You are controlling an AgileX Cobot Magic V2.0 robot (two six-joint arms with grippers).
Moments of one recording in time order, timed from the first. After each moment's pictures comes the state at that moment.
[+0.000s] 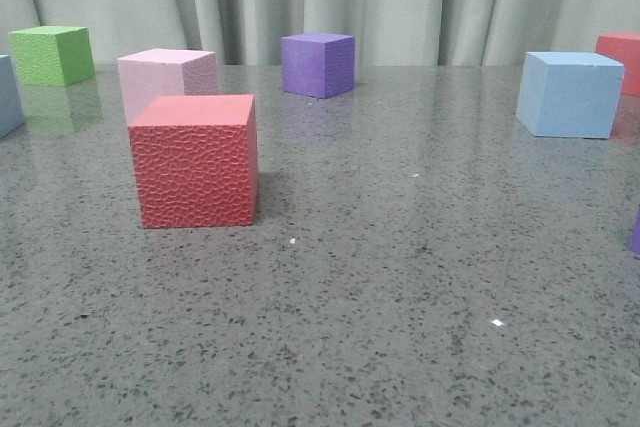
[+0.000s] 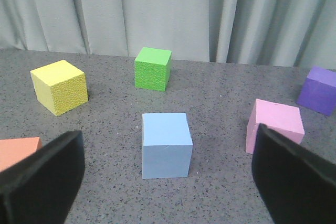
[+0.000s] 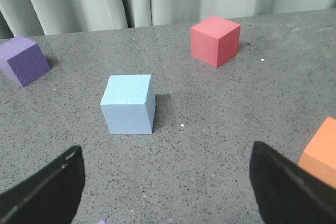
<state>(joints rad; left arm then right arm) 0.00 0.57 -0.60 -0.10 0.33 -0.04 0.09 0.57 -0.65 -0.14 0.51 0.32</state>
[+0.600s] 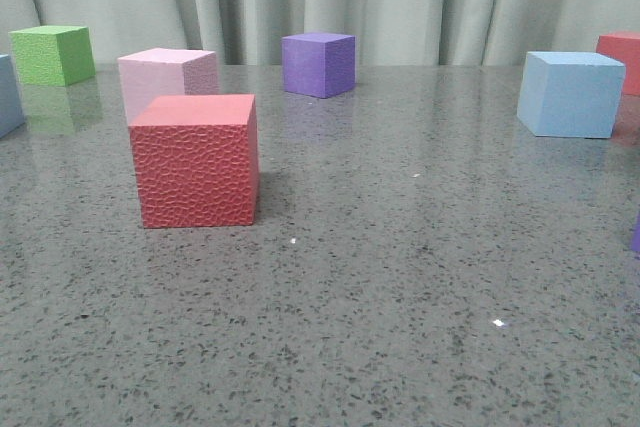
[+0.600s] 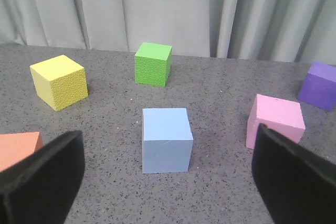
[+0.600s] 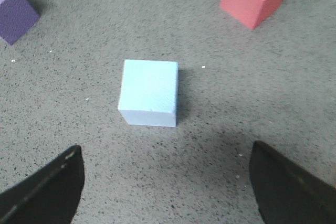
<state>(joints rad) 0.00 0.57 -0.60 -0.10 0.34 -0.04 0.18 1.22 -1.29 -0.11 0.93 0.31</state>
